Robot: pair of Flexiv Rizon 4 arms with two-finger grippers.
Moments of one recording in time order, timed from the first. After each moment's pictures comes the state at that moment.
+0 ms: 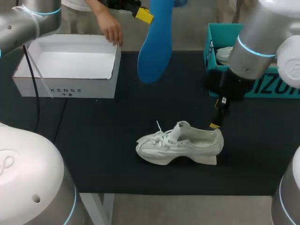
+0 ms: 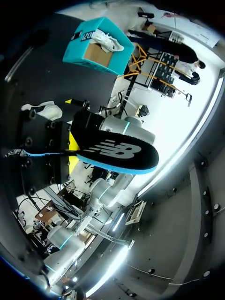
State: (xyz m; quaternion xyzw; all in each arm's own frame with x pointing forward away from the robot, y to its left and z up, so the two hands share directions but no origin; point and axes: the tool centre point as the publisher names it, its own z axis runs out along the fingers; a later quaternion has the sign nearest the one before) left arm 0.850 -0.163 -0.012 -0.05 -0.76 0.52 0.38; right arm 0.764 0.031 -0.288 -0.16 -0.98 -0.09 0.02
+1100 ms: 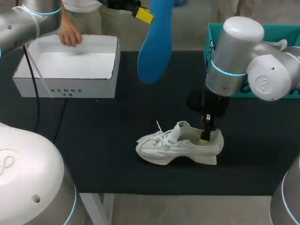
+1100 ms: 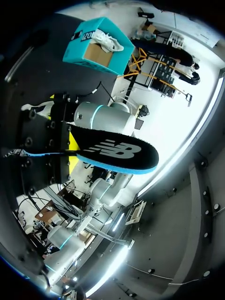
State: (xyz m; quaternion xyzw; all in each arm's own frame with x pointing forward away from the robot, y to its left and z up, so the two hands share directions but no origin) left arm 0.850 -0.163 -0.012 -0.05 -0.76 0.52 0.38; right arm 0.772 0.049 -0.378 -0.10 -0.99 -0.07 0.05
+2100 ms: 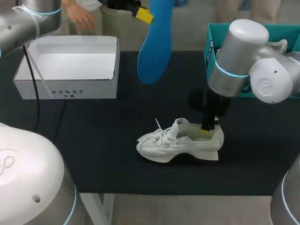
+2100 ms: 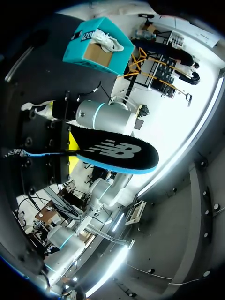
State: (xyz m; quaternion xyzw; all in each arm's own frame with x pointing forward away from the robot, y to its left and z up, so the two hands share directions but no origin) left arm 0.850 -0.163 -0.012 -0.05 -0.76 0.52 0.38; right arm 0.780 0.047 -0.375 -0.11 -0.99 -0.08 0.04
